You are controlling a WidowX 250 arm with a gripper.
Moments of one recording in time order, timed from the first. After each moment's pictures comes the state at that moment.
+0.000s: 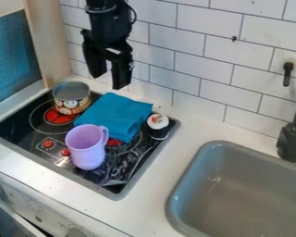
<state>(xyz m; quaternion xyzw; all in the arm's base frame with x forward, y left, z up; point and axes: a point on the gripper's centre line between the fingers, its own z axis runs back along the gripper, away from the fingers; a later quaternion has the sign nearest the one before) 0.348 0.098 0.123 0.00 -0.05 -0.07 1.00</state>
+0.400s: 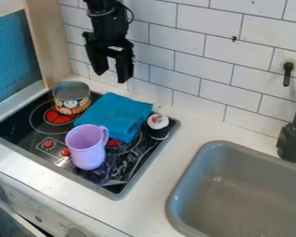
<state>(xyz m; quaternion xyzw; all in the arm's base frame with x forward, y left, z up) 0.380 0.122 0.109 -0.01 -0.08 -0.01 1.00</state>
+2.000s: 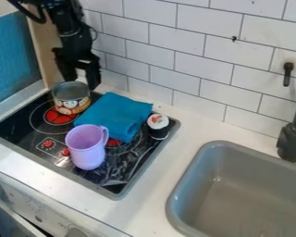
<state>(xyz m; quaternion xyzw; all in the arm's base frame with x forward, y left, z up) 0.386 0.210 0.060 0.01 -0.08 0.07 0.99</state>
